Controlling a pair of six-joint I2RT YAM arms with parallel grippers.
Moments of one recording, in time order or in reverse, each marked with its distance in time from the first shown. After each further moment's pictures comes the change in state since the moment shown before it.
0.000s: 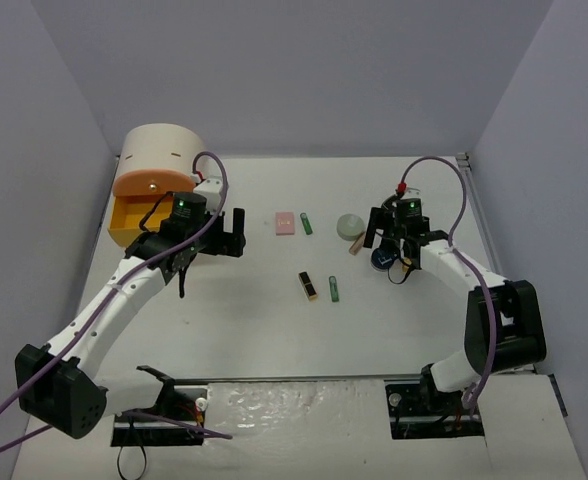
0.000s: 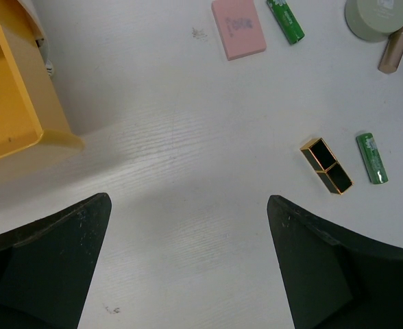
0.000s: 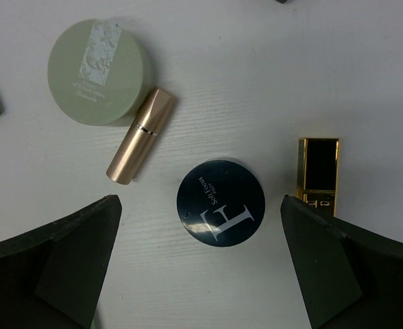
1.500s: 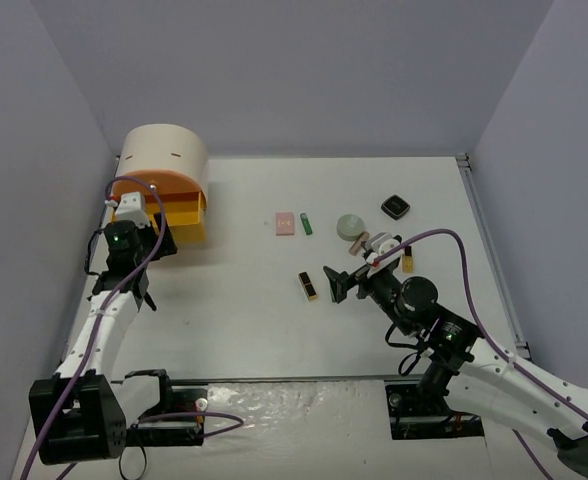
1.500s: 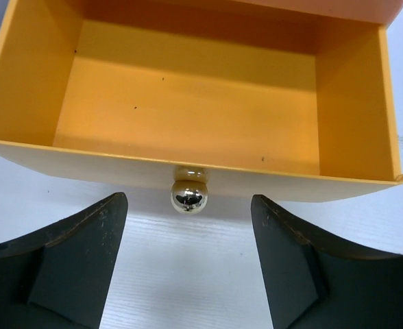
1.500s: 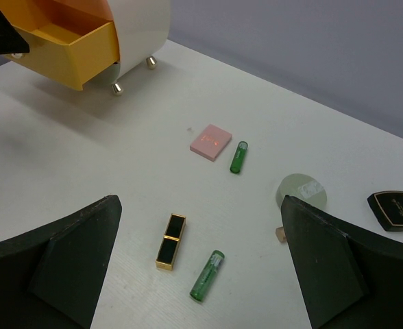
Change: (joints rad) left arm 0.502 -0.144 -0.422 0.518 -0.011 0.064; right arm 0.717 -0.796 -0.330 0.286 0.222 -0.389
